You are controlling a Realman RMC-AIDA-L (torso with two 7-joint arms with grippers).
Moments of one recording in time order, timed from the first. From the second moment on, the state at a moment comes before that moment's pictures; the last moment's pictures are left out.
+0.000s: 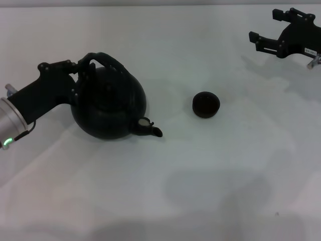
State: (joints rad) left arm -0.30 -2.07 1.23 0.42 -2.07 -1.19 2.43; right arm 0.47 2.01 -1.01 -0.54 1.65 0.98 -2.14
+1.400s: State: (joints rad) left arm -0.32 -2.08 1.21 0.30 -2.20 -1.19 2.62; right arm 0.47 2.01 -1.02 -0.54 1.65 0.97 -2.13
